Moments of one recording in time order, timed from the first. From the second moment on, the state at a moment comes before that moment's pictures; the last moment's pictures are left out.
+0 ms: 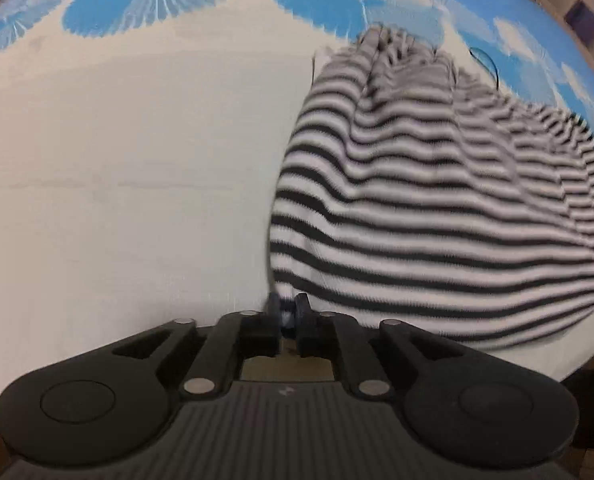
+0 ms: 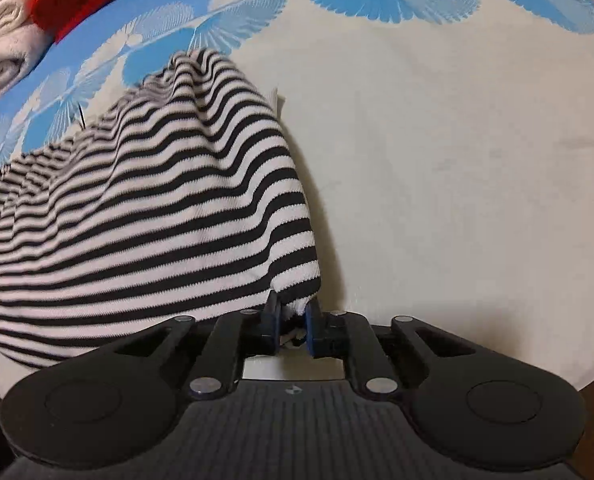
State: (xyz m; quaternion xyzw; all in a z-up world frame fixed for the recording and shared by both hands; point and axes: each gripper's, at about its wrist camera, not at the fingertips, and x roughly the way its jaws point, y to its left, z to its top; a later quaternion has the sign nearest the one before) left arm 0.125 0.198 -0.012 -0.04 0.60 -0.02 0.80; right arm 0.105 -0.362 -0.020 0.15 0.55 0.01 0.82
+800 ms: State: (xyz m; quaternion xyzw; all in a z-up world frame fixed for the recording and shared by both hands) left arm 0.166 0.171 0.025 -0.11 0.49 -0.02 0.86; right arm 0.121 -0.311 0.006 0.06 0.46 0.07 0.88
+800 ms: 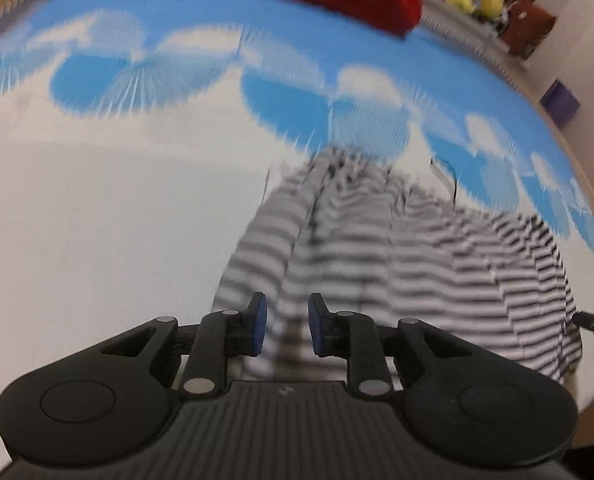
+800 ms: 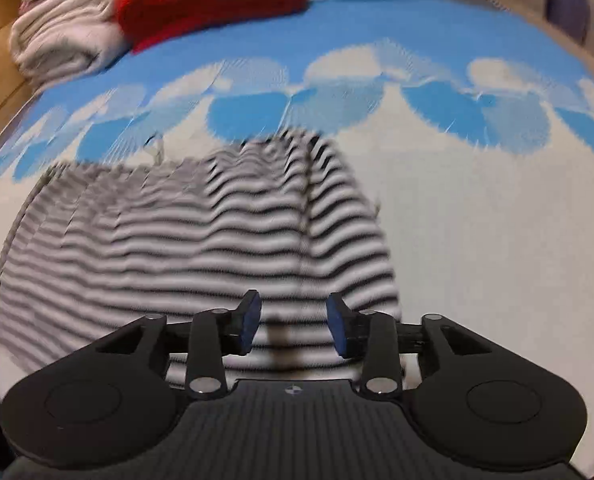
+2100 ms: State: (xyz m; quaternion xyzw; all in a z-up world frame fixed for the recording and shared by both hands) left arm 0.262 0.164 0.009 -0.11 0.45 0.01 0.89; right arm 0.216 -0.323 -0.016 0.08 0.42 -0.06 0.90
